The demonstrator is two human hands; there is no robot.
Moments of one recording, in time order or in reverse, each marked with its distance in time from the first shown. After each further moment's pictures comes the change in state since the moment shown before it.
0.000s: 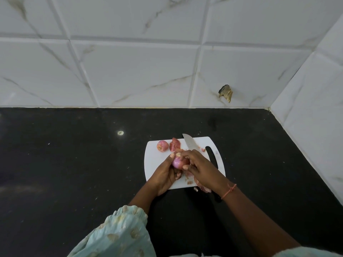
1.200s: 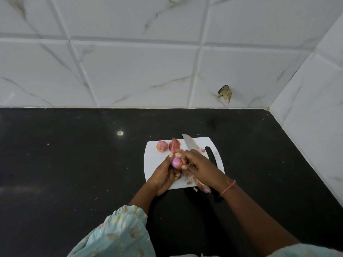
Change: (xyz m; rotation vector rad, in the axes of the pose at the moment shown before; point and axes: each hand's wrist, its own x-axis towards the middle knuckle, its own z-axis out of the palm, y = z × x) left_hand -0.002 0.003 0.000 -0.007 -0.008 -0.009; right_hand 0.005 -0.006 -0.009 0.002 -0.068 0.033
